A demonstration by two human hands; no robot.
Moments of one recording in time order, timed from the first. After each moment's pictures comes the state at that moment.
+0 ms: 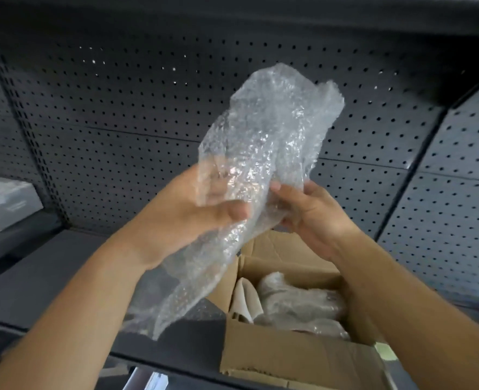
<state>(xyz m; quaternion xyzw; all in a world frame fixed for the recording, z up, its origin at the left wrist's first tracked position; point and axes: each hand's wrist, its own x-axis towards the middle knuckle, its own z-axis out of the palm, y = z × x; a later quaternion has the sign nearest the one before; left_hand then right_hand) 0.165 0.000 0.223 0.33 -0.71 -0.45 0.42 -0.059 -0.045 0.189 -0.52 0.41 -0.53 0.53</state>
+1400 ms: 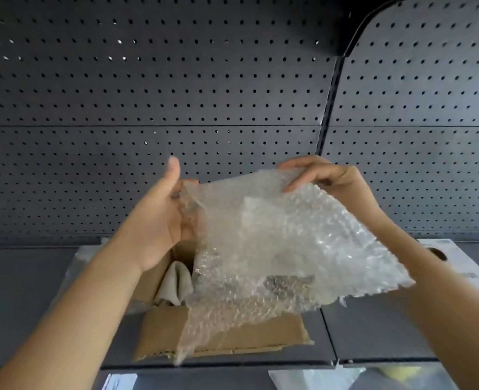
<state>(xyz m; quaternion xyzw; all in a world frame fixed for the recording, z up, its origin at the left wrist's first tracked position) 0.068 -0.046 0.159 0.36 -0.52 -0.67 0.39 -0.213 0.022 0.179 -0.68 0.47 -0.49 0.26</state>
